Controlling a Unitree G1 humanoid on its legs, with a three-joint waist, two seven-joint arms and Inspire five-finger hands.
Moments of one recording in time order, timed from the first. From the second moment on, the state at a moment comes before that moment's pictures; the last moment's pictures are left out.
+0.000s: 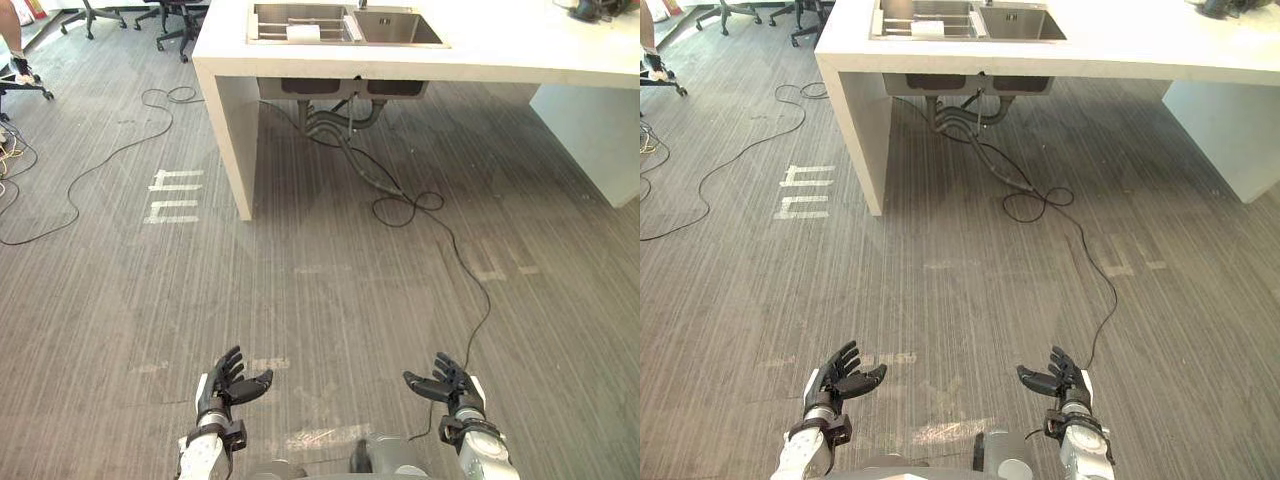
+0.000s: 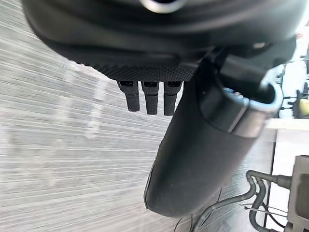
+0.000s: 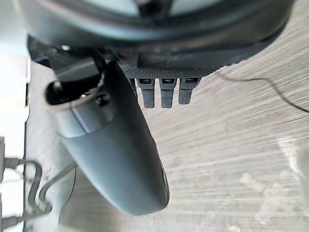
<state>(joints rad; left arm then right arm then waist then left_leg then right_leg) 0.16 0.13 0.02 0.61 -0.26 -0.18 0.11 0.07 -0.12 -0.11 0.73 0.16 -0.12 -0.04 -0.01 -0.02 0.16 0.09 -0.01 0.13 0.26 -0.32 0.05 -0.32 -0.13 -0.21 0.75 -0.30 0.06</state>
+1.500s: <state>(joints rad) 0.14 0.04 -0.04 0.55 -0.29 -0.18 0.11 0.09 -0.16 -0.10 0.85 0.19 -0.12 -0.04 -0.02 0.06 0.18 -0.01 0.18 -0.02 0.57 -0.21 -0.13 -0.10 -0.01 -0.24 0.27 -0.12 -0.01</state>
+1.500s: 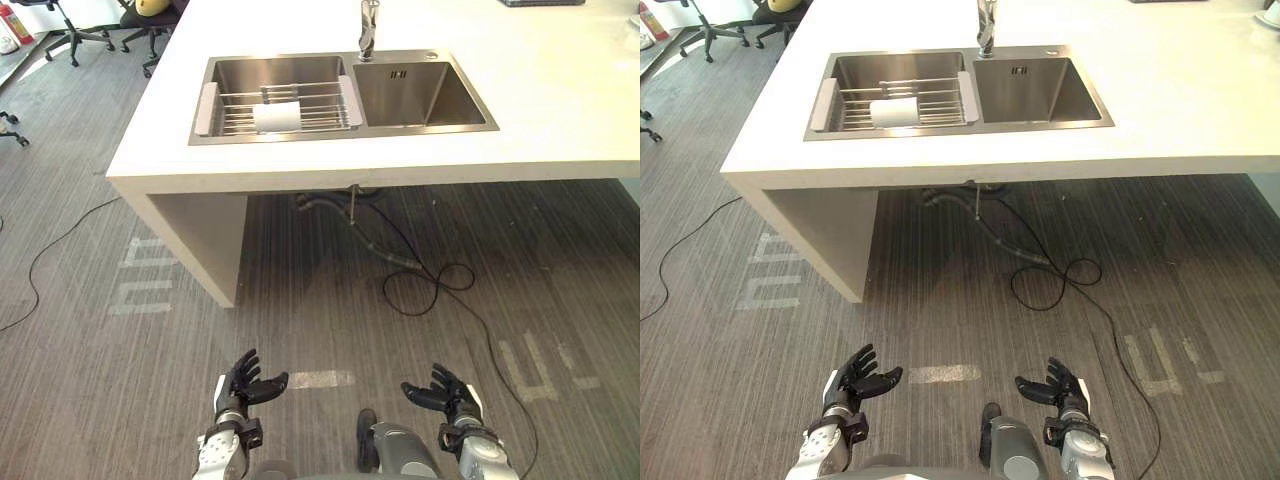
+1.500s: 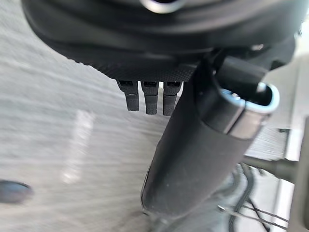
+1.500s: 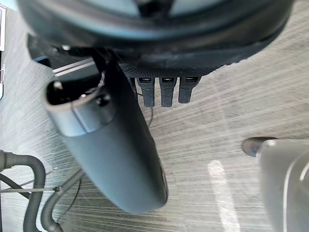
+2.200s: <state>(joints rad) 0.22 0.07 -0.18 -0.27 -0.22 -0.26 0.20 0.10 -0.13 -0.07 0.88 0.15 -0.12 -0.04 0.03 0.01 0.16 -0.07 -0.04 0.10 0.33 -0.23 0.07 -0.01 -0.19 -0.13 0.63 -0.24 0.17</state>
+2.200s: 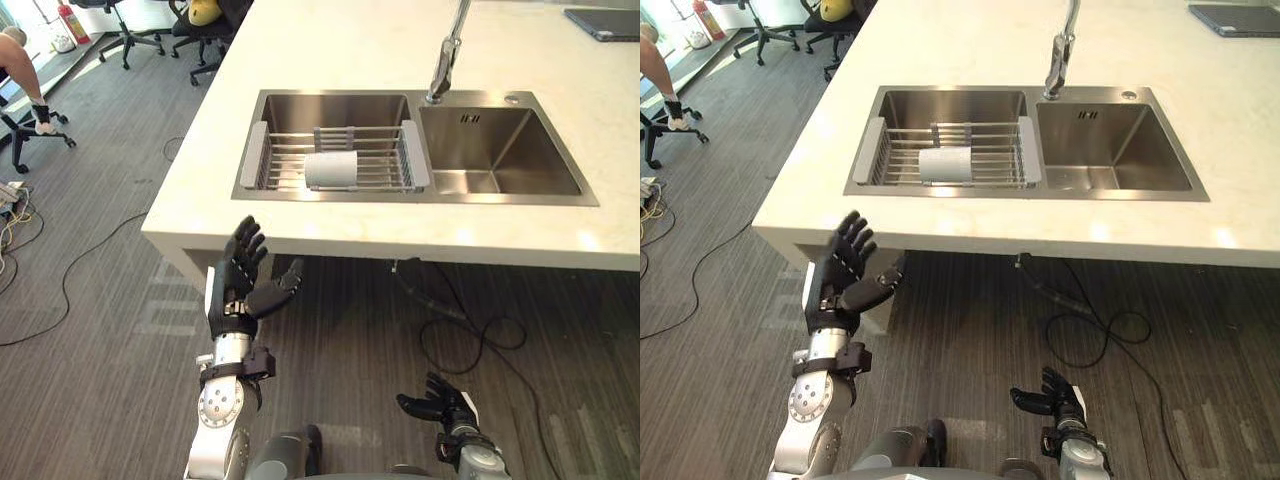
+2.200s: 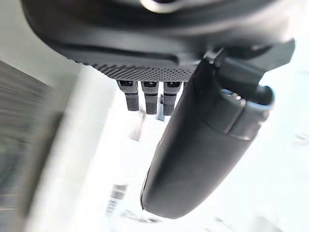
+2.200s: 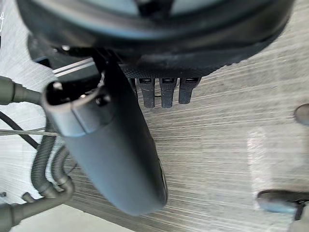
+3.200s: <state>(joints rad) 0.05 0.30 -0.08 -0.22 0.28 -0.26 0.19 0.15 -0.19 -0.03 0.87 0.13 -0.15 0.03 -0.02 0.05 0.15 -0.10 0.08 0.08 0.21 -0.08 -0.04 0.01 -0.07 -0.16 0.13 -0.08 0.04</state>
